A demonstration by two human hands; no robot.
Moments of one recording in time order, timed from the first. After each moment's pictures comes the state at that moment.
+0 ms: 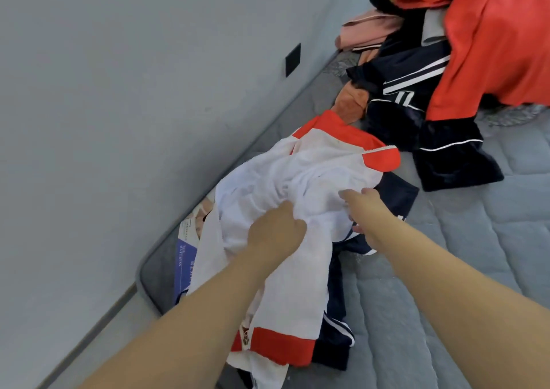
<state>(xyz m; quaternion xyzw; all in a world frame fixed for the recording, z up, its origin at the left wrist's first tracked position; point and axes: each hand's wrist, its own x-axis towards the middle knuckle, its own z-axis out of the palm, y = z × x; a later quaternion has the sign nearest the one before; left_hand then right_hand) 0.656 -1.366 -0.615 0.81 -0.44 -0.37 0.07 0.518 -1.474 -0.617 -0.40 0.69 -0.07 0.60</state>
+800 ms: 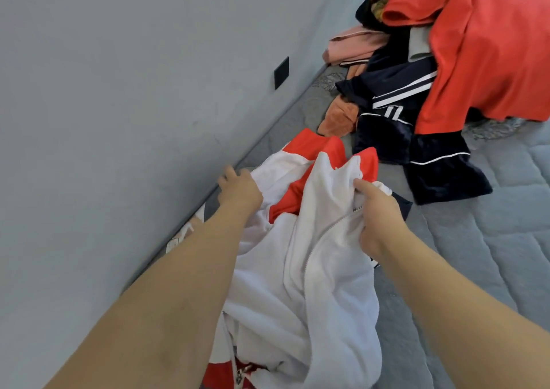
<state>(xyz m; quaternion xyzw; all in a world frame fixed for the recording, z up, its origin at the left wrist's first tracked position) 0.754 -1.454 -0.678 0.88 -0.40 -0.25 -0.05 0.523 -1.485 -0.594 -0.23 0.66 -0.27 0.66</state>
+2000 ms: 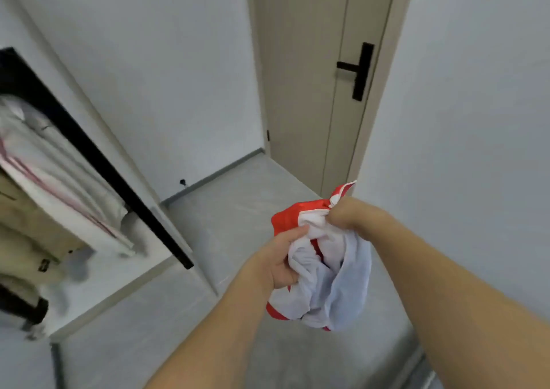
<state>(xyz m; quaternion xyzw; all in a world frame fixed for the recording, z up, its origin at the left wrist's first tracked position) 0.368 -0.644 -0.241 0.33 0.34 -0.12 0.87 0.490 -0.735 -0.143 0.90 0.29 -0.31 -0.06</state>
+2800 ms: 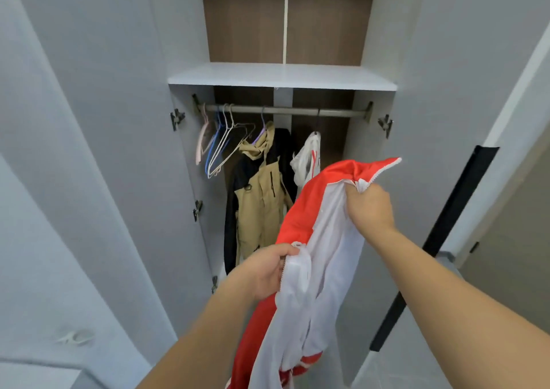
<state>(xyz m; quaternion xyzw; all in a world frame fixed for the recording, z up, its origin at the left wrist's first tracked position) -0.110 -0.307 -0.129 0.34 0.46 0.27 0.77 0.088 -0.299 -0.047 0.73 0.45 -0.16 -0.49</state>
